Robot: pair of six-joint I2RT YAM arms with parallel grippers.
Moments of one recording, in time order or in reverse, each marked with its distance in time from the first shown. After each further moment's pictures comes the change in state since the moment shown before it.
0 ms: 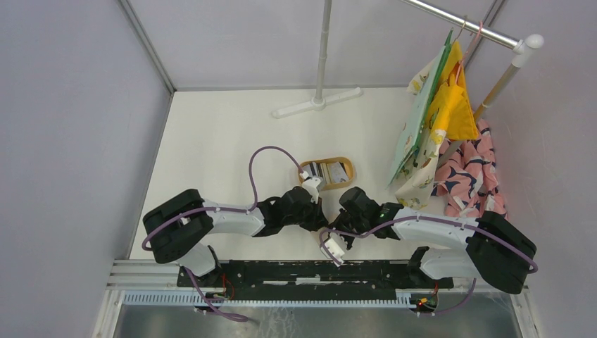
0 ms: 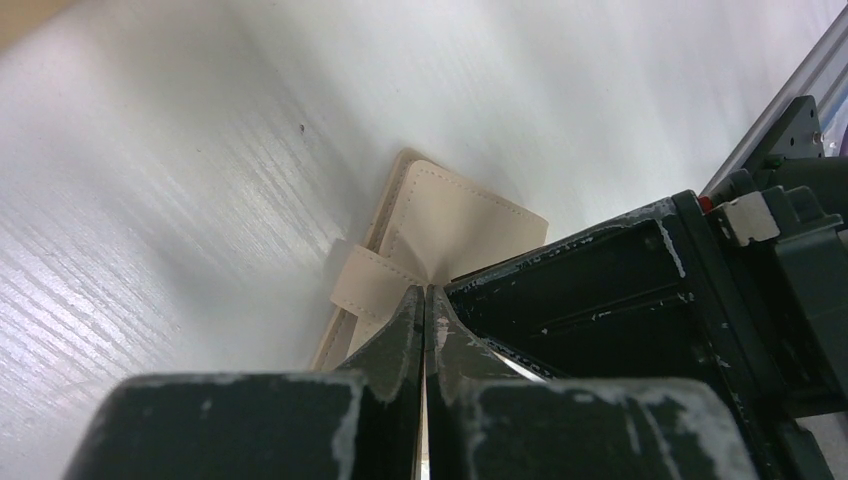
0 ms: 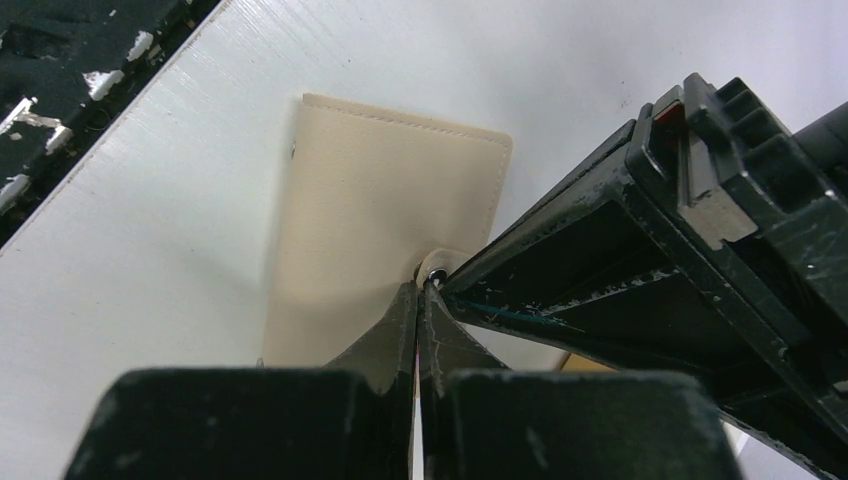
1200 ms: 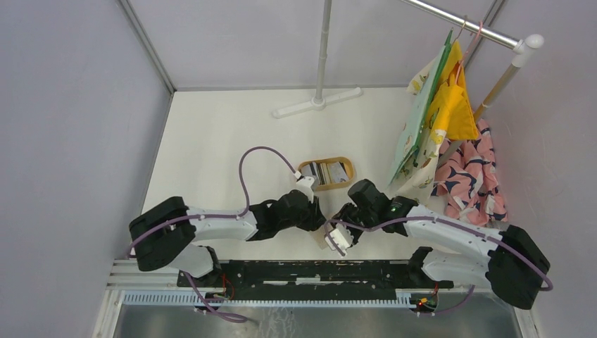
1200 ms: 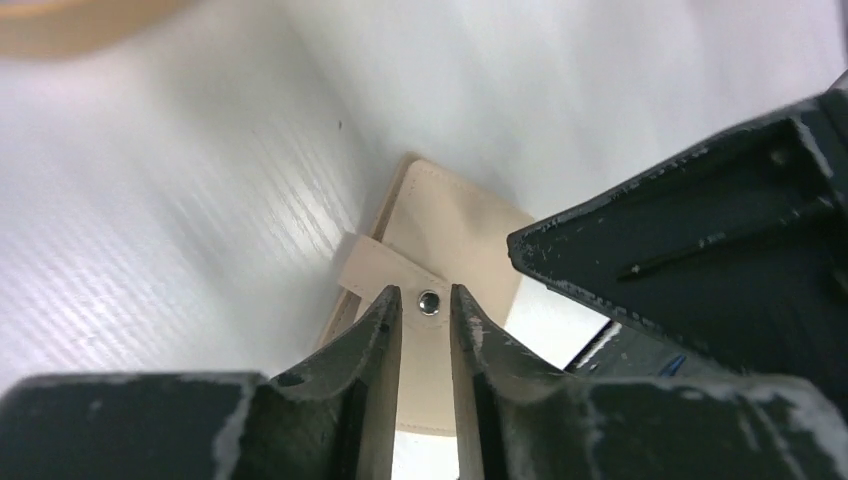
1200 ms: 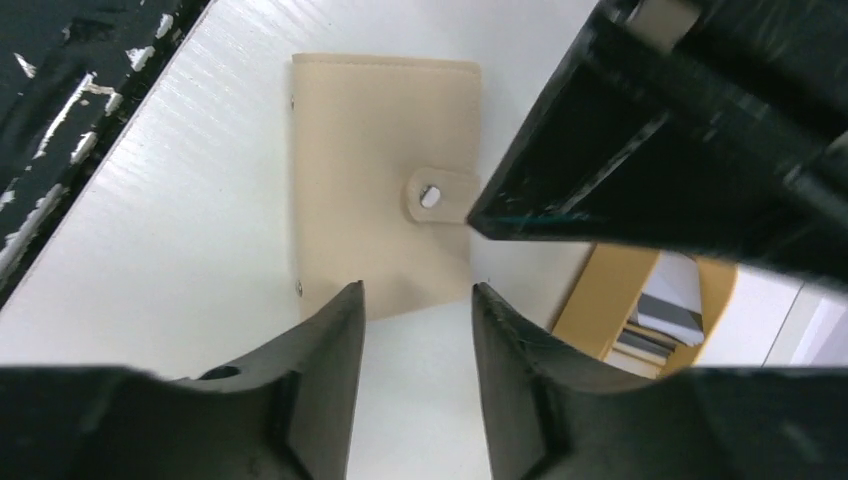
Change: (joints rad) left arm -0.042 -0.074 -0.017 -0.060 -0.146 -0.066; right arm -0.036 -0.093 0.077 -0.201 0.013 0.072
